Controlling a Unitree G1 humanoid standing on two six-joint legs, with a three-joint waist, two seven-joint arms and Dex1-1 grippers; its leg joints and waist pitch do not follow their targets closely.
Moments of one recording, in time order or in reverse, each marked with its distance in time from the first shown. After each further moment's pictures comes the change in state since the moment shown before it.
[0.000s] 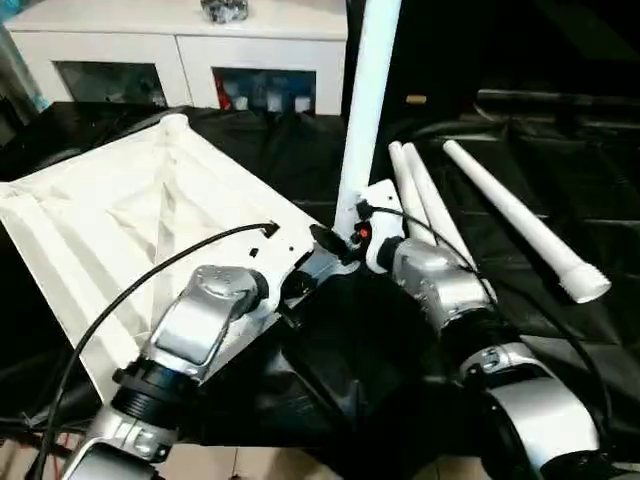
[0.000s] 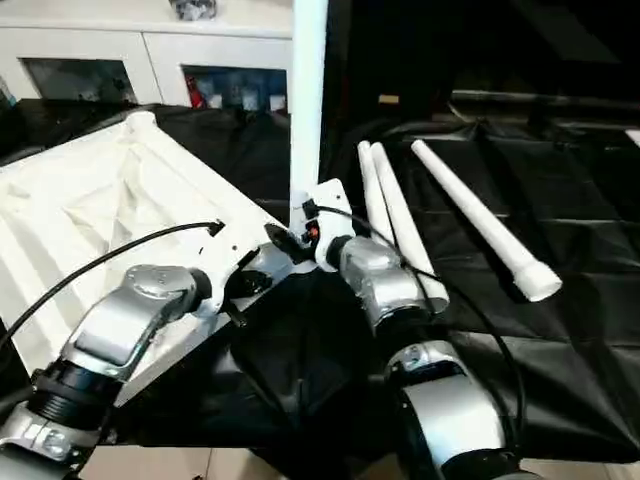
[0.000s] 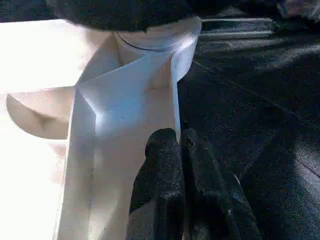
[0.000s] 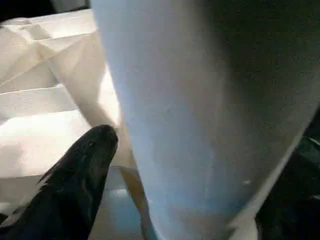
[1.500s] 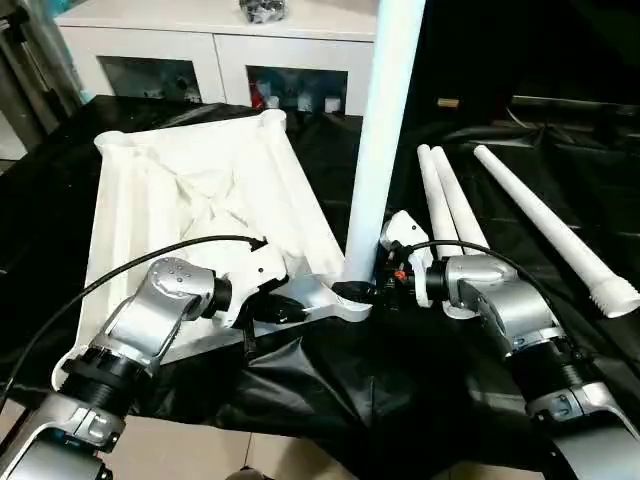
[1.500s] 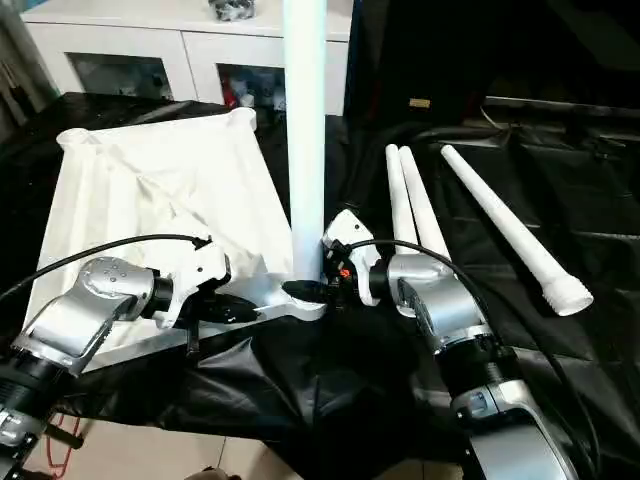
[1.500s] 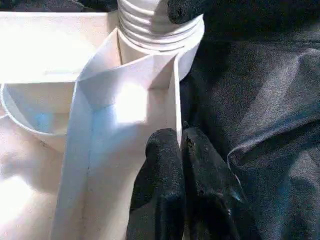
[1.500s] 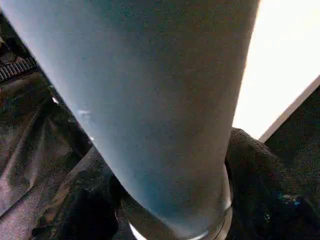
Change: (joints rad) left arm -0.024 0.205 -0.049 0.217 -0.083 -0.421 -0.470; right arm 0.209 -0.253 0.156 -0.438 0.018 0.230 0.442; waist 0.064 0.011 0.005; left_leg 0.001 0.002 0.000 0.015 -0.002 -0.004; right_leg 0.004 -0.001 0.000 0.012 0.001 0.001
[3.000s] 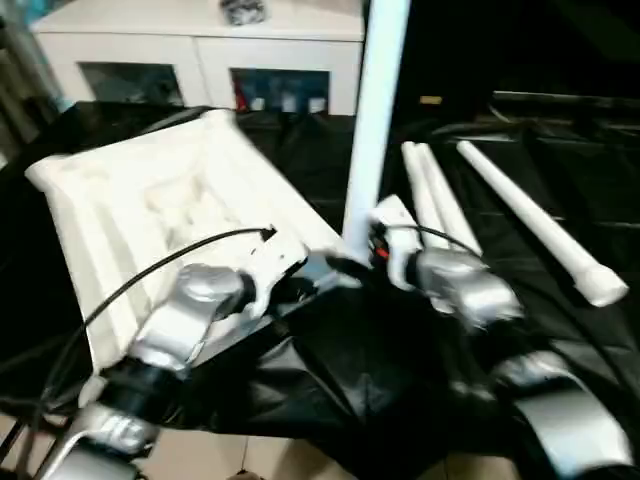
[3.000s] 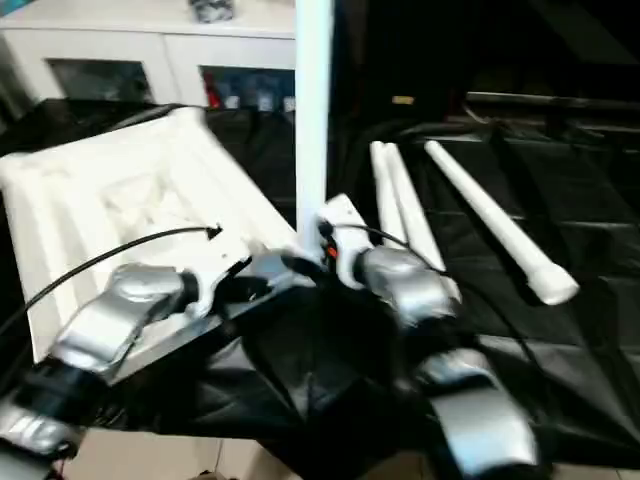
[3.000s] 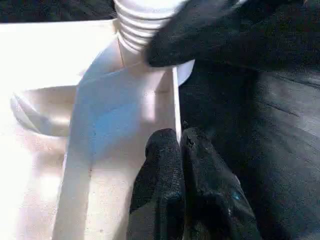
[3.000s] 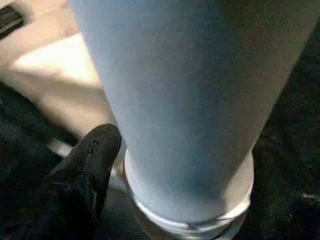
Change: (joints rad) left arm 0.041 -0.121 0.044 -0.085 0.028 0.137 0.204; right arm -0.090 0.059 -0.039 0.238 -0.053 -0.099 -0.102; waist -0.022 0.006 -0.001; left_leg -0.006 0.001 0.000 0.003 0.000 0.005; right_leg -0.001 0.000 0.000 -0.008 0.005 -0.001
